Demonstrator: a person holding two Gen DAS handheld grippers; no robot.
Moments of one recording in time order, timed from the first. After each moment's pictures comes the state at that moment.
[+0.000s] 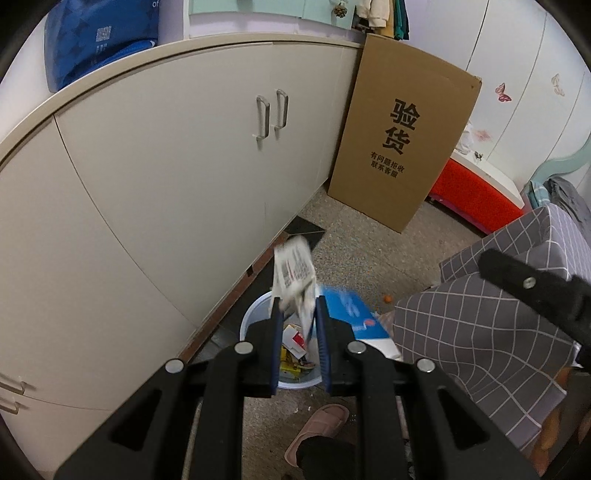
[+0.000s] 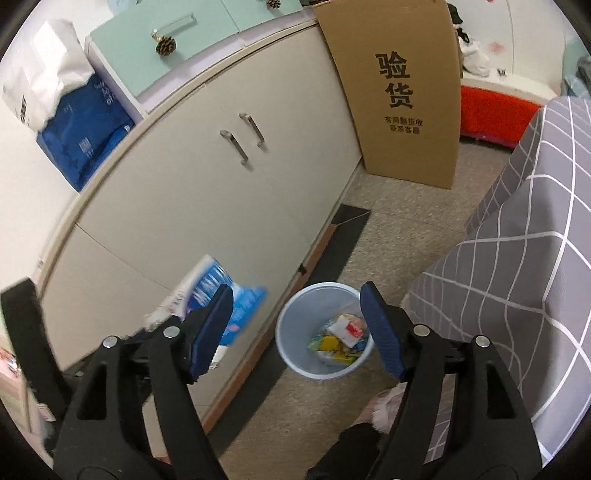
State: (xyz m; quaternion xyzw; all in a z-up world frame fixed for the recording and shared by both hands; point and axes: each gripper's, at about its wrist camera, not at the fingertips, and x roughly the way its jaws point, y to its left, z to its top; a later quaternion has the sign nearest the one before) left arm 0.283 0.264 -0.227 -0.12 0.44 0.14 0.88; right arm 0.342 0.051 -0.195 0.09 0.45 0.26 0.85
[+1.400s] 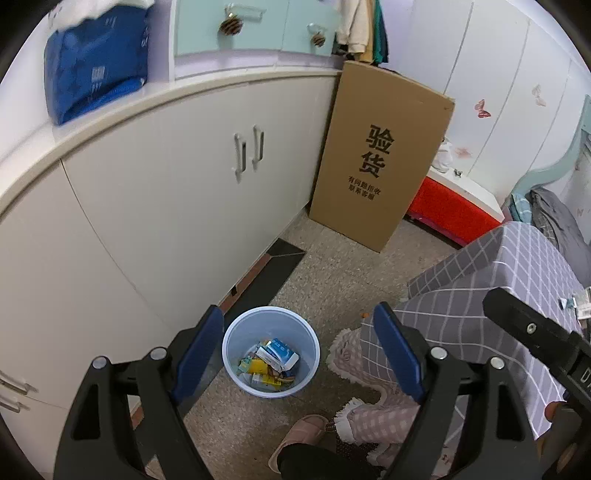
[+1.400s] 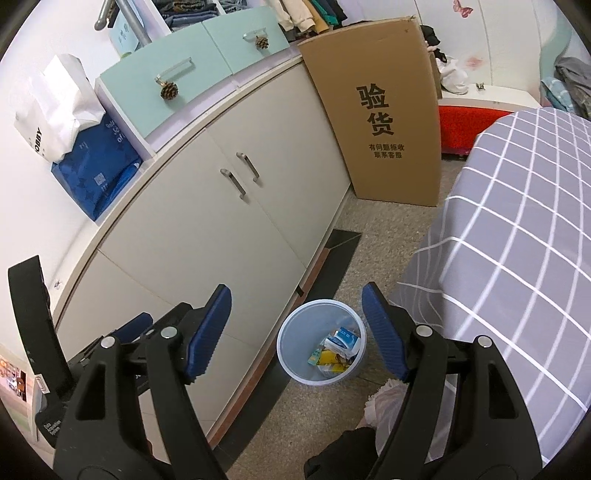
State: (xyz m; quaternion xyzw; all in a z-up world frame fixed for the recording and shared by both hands) left arm 0.267 0.226 -0.166 -0.12 0.40 0.12 0.90; right arm 0.304 0.001 -0.147 0.12 0.41 0.24 0.87
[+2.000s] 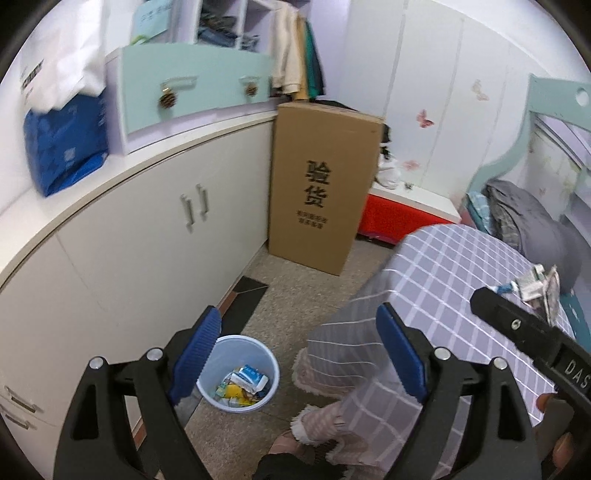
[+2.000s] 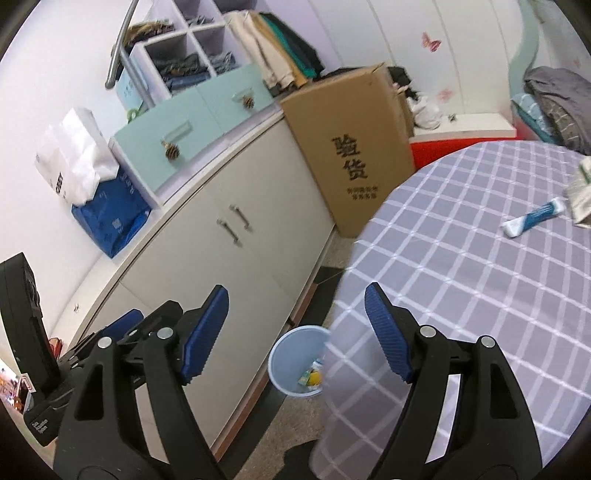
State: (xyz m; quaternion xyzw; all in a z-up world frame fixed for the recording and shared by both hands) left arm 0.225 0.105 -0.089 -0.07 0.34 0.05 0.94; right arm 0.252 -0.116 -0.087 0.16 0.34 0.21 0.90
